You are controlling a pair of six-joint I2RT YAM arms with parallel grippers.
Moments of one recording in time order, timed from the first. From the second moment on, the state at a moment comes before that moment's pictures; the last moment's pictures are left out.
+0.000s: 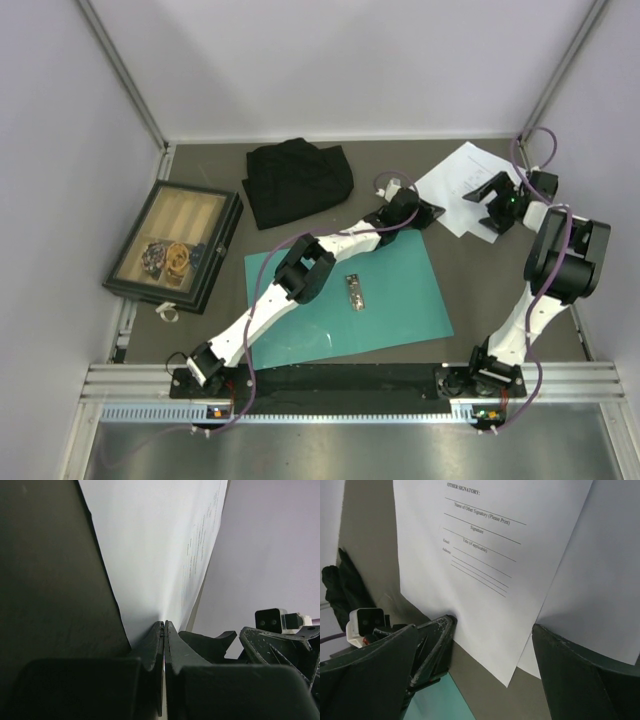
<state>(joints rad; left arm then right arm) -0.85 2.90 2.42 0.15 0.00 -1.55 -0.37 1.91 1.14 -0.05 -0.52 0.62</state>
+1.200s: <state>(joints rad) -0.84 2.89 2.44 0.05 0.05 -1.50 -0.32 2.04 1.35 -0.09 -0.41 0.66</state>
